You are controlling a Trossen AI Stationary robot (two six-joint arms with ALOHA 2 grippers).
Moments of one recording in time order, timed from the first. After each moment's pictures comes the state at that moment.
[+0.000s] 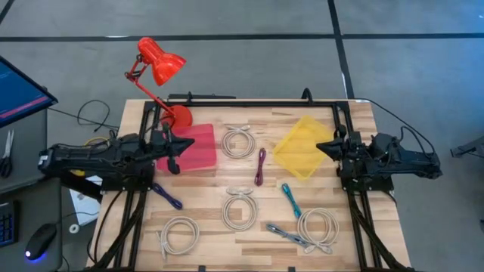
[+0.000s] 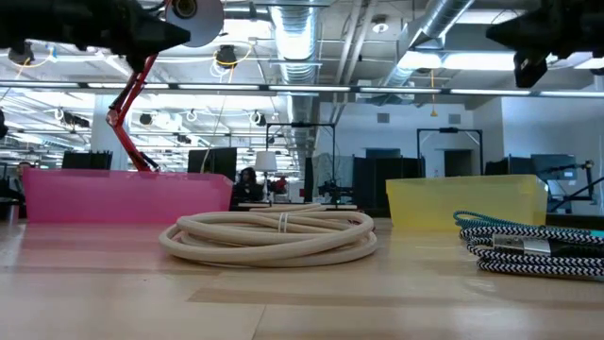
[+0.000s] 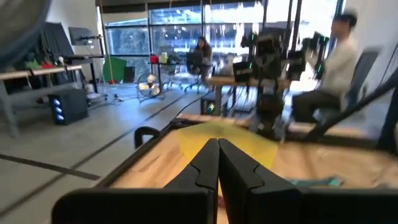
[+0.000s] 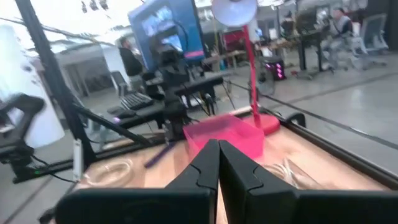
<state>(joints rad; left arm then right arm) 0.02 0.48 0.28 0.25 -0.25 0.08 0.00 0.02 0.29 -0.23 0.20 0.20</state>
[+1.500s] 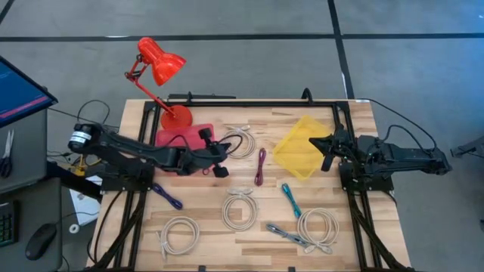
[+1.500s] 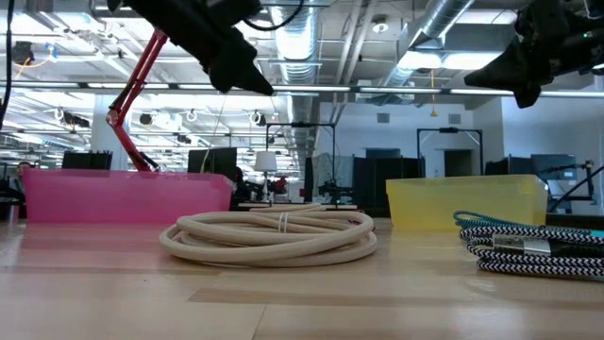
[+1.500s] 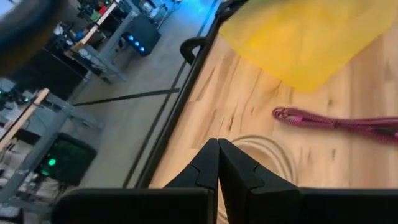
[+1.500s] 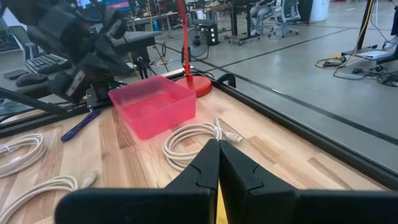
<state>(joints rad) -0.15 1.40 0.82 0.06 -0.78 0.31 0.00 0.21 0.29 -0.25 0.45 0.21</state>
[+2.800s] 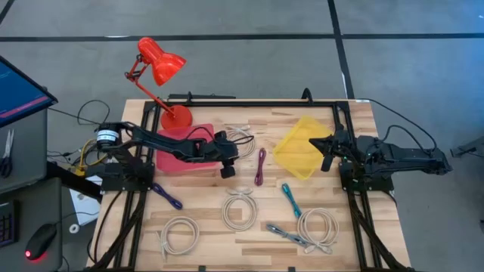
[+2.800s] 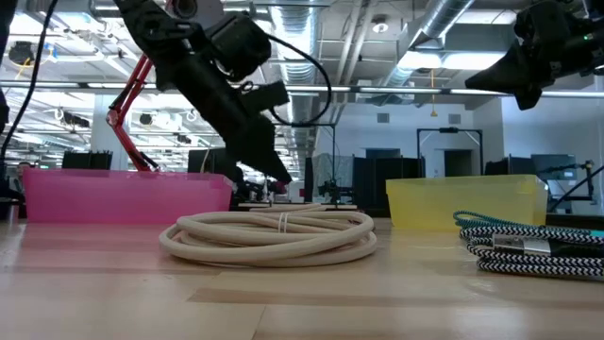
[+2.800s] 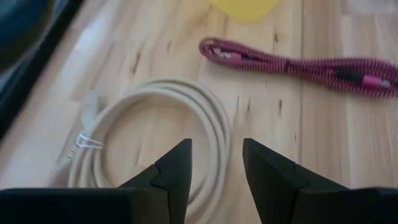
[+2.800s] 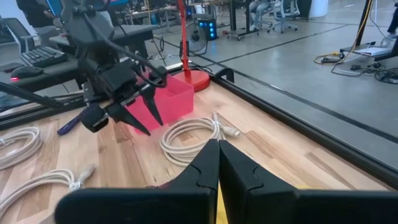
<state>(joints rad) 0.07 1.68 0.82 0.12 -0.27 0.15 0.00 0.21 0.29 -0.28 0.45 0.21</state>
